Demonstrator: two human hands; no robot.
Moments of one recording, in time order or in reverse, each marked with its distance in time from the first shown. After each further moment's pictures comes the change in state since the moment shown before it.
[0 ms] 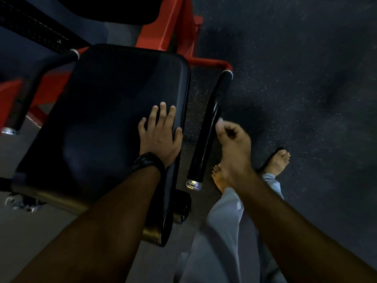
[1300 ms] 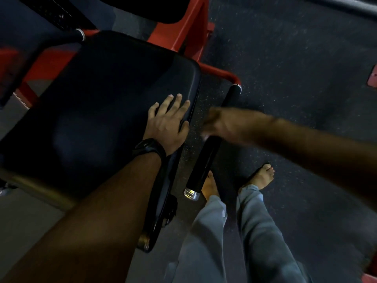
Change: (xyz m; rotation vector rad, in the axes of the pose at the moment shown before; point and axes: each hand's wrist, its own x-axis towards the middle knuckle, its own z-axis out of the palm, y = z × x) left_hand 0.038 -0.004 -0.007 -0.081 0.012 0.106; right_hand 0.068 -0.107 0.045 -1.998 -1.413 -1.113
